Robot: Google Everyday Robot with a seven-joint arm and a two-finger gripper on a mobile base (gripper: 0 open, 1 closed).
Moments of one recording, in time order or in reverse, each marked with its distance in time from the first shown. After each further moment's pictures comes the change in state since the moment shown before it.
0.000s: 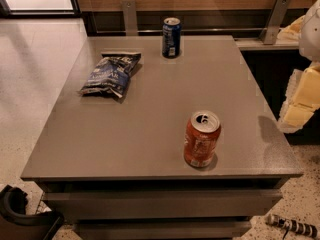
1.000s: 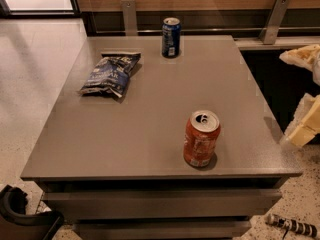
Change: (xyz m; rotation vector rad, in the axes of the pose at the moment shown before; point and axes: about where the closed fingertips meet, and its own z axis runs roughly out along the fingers) arm 0.021 0.011 0.035 -0.044 -0.275 0.025
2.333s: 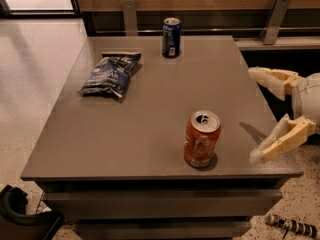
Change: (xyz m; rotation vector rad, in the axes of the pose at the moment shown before) arm -0.049 0.038 0.026 -0.086 -0.648 0.035
